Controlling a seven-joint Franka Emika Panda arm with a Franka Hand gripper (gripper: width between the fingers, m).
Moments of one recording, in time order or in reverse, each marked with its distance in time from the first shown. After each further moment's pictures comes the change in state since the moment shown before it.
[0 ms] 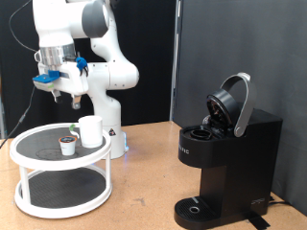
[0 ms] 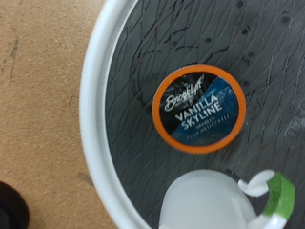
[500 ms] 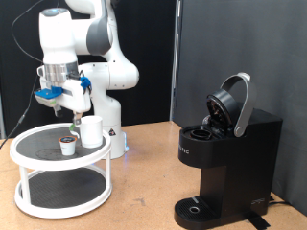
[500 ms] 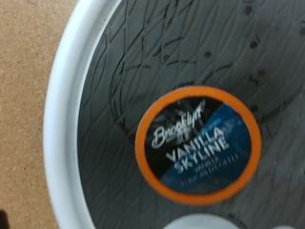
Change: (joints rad) arm -0.007 0.044 -0.001 -0.089 -0.048 0.146 0.004
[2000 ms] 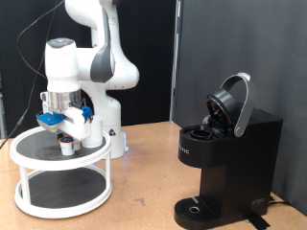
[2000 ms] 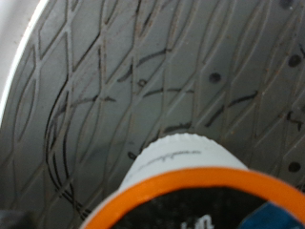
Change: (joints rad) arm -0.022 0.131 0.000 -0.092 -0.015 0.217 0.006
